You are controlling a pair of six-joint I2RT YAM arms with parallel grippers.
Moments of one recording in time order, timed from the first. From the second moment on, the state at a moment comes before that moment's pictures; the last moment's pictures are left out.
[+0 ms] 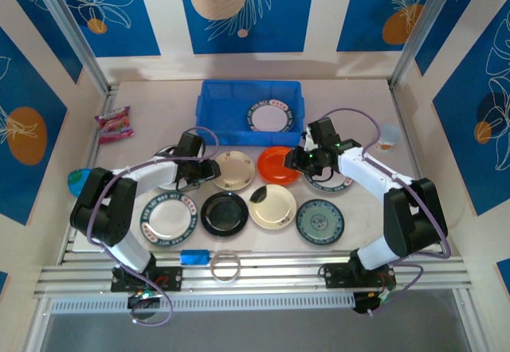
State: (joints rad) left arm -0.40 1.64 0.87 -0.30 0.20 -0.66; right arm 0.36 1.50 0.96 -0.51 -0.36 0.58
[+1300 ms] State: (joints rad) left arm -0.40 1.59 0.89 -0.28 0.21 -0.70; right arm 0.37 1.58 1.05 -0.51 -0.39 0.58
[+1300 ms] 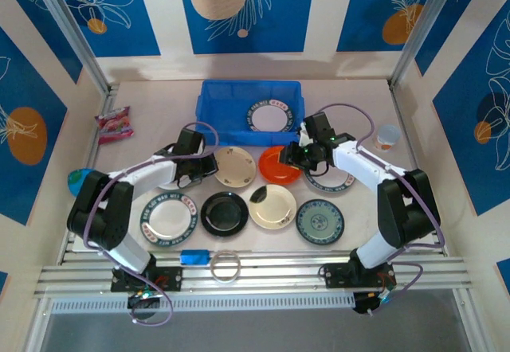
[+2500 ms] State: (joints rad) left arm -0.41 1.36 1.03 -0.46 0.40 -0.62; right arm 0.42 1.49 1.16 -0.50 -0.43 0.58
